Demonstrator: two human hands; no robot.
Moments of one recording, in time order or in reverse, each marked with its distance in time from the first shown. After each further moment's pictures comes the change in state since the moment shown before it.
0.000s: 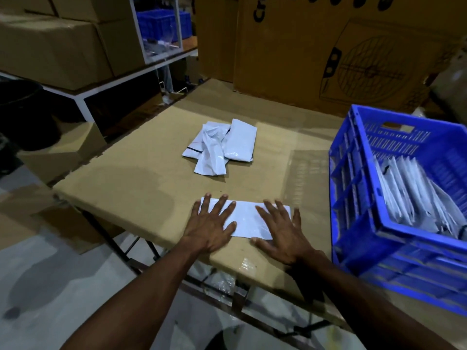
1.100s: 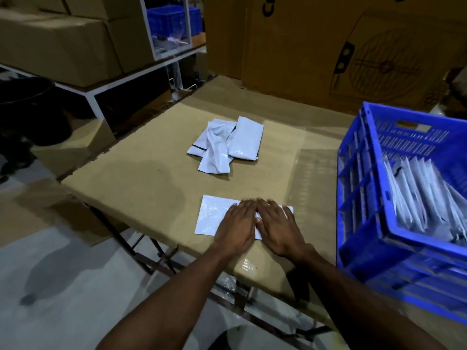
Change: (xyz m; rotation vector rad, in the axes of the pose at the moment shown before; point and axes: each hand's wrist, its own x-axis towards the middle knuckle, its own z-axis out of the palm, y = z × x) left_hand 0.008 0.068 -0.004 -0.305 0.160 0.131; right_hand 0.028 -0.012 0.005 -0.053 0.004 0.019
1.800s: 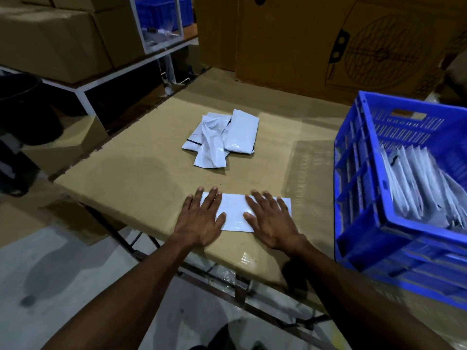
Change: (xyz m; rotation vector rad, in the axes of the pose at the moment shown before) left_hand -0.025 -0.073 -0.029 0.340 -0.176 -0.212; right_hand 0.004 -0.009 0.001 -0.014 -0.063 0.001
